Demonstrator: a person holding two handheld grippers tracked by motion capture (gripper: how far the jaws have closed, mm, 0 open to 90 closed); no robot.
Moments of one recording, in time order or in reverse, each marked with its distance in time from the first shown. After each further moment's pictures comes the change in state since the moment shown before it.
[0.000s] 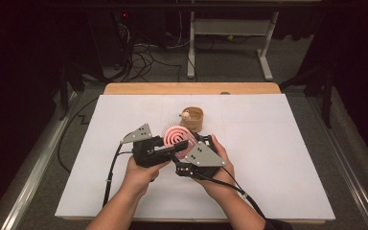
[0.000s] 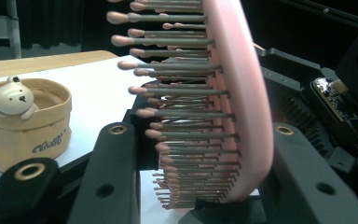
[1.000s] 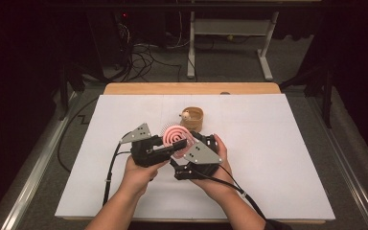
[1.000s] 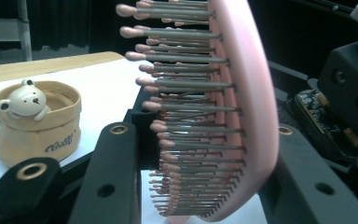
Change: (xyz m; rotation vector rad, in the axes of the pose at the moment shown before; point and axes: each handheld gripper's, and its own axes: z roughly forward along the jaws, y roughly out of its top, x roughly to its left) left arm -0.001 0.003 -0.003 0.002 0.027 0.008; right arm 0.000 -0.006 0.008 0.057 0.017 0.031
